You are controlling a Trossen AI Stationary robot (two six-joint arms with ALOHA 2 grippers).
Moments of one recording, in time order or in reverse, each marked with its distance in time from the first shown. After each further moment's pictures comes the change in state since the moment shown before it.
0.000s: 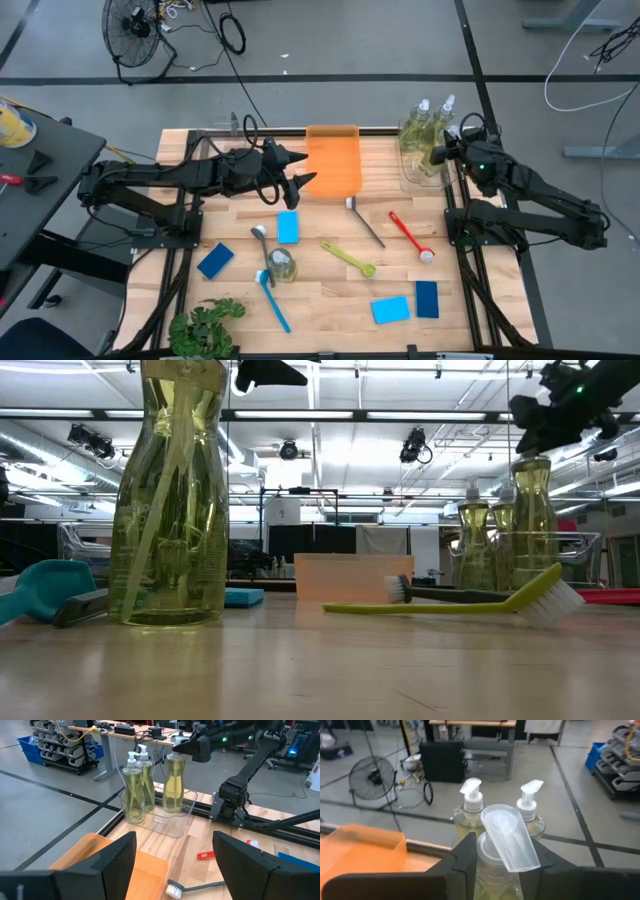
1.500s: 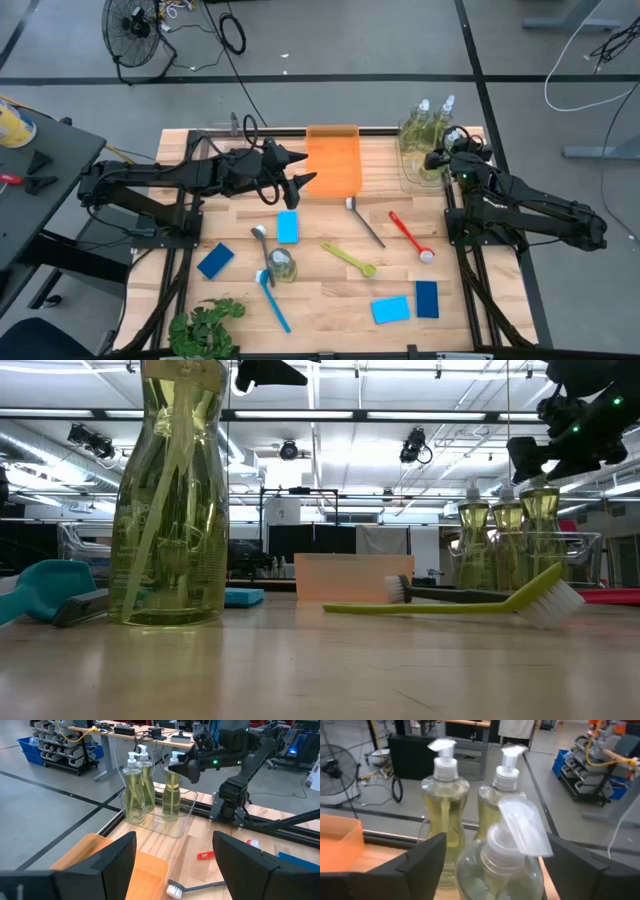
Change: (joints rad) left arm 0.000 0.000 0.000 0.000 0.000 0.006; right arm -0.003 -0.008 -0.197 0.096 0.128 -0.012
